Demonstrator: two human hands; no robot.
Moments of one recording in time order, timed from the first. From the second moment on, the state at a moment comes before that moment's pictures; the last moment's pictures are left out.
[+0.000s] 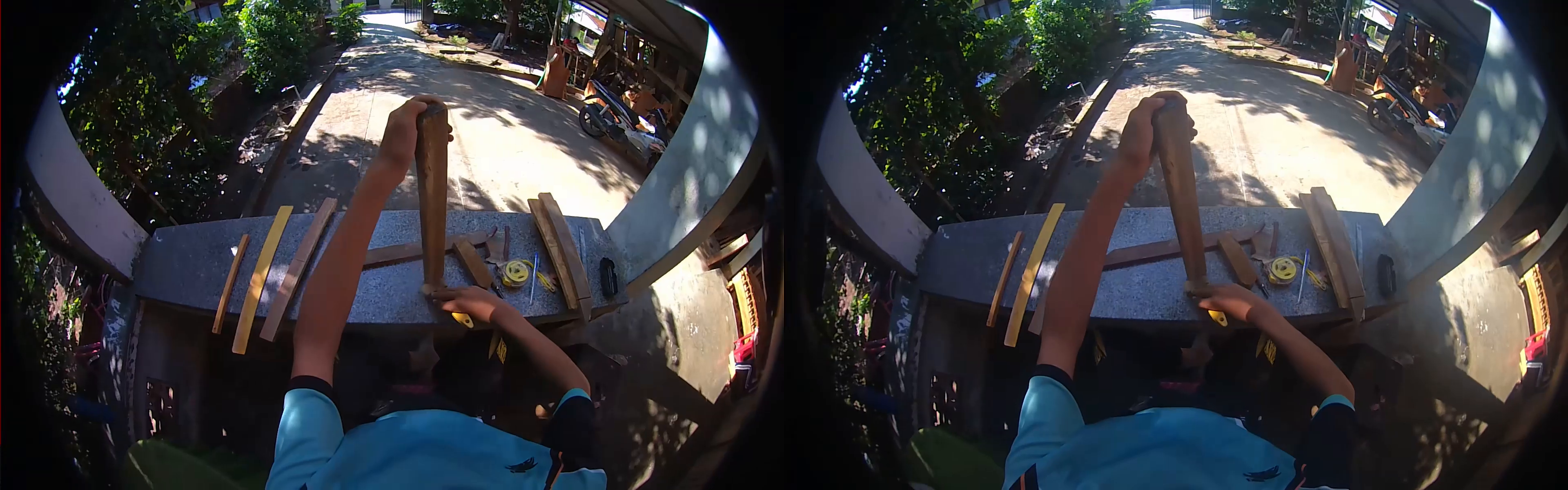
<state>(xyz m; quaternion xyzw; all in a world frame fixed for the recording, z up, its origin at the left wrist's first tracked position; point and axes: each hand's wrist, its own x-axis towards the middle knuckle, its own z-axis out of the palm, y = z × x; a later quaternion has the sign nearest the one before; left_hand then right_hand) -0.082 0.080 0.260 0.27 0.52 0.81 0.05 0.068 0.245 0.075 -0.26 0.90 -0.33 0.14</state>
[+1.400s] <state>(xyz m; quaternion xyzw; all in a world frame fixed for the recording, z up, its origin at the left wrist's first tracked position) -0.075 0.072 0.267 0.17 0.52 0.84 0.03 0.069 0.257 0.046 -0.37 0.89 -0.27 0.04</state>
